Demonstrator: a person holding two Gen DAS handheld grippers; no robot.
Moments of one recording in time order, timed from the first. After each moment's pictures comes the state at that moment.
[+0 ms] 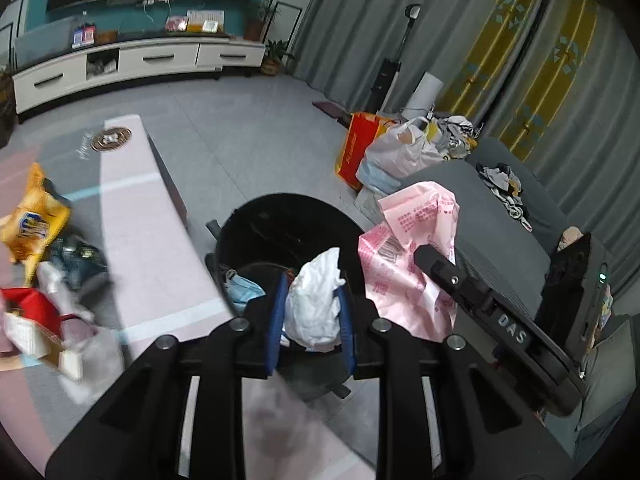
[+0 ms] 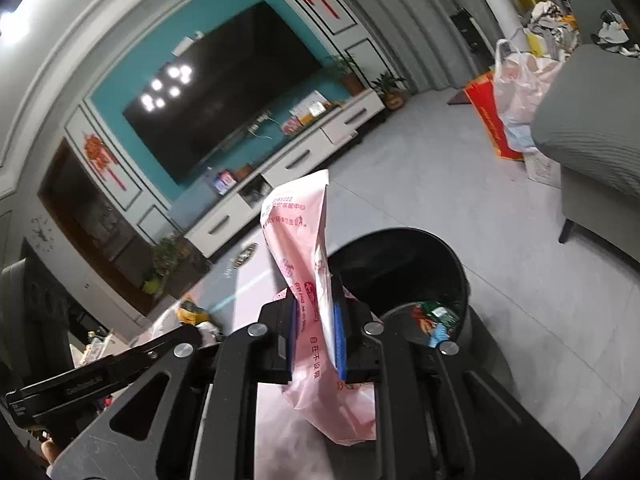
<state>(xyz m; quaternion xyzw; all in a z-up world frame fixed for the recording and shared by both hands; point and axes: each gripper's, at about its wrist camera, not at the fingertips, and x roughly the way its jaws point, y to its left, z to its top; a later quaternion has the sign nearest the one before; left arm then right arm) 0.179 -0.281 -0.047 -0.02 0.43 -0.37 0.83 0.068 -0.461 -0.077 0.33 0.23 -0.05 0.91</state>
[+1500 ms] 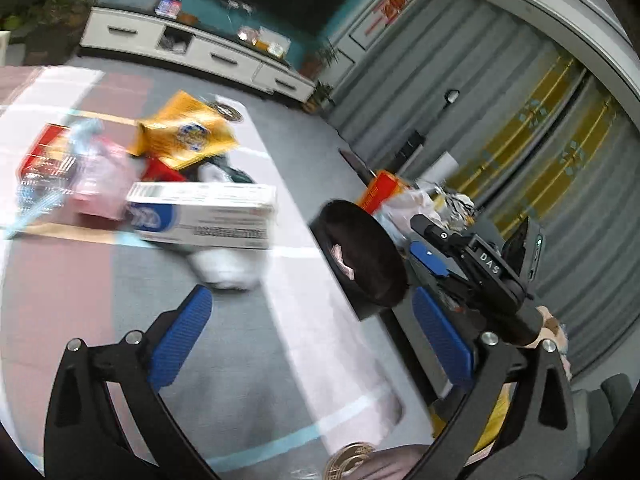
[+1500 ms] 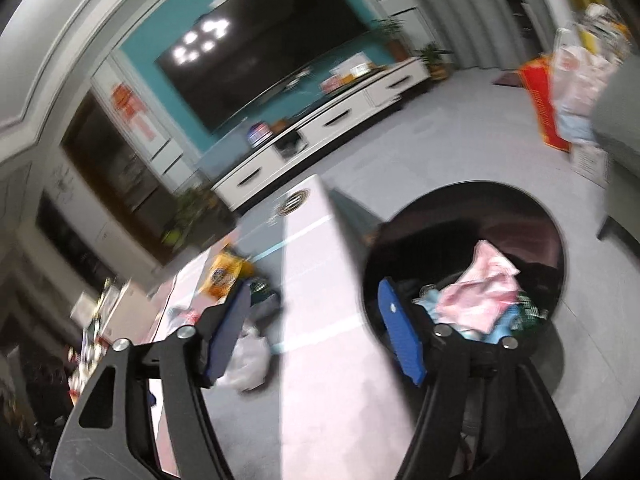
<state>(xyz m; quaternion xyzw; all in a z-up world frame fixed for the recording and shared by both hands) 0.121 -0.070 -0.068 -0.18 0.38 -0.32 0.85 0.102 -0.379 -0.070 0.29 0.28 0.04 0.91</state>
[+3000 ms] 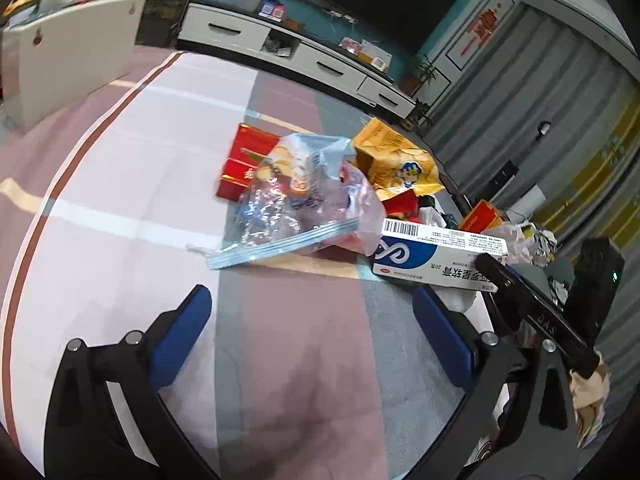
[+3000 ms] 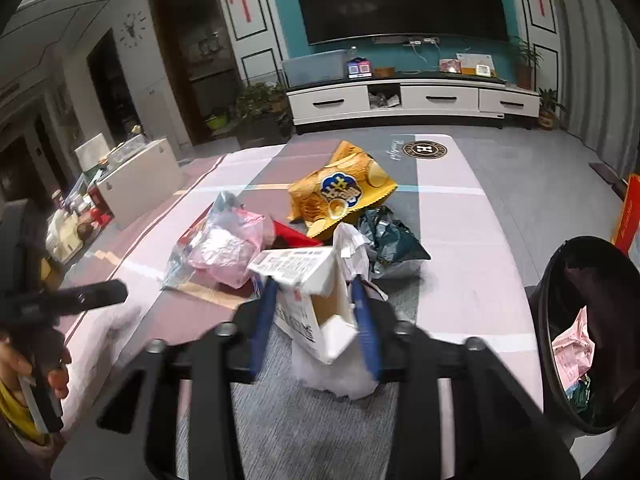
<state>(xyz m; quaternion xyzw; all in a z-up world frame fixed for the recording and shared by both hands) 0.181 0.078 -0.116 -0.19 0.42 -0.16 0.87 0.172 -0.202 -0.094 0.06 0.34 0.17 0.92</state>
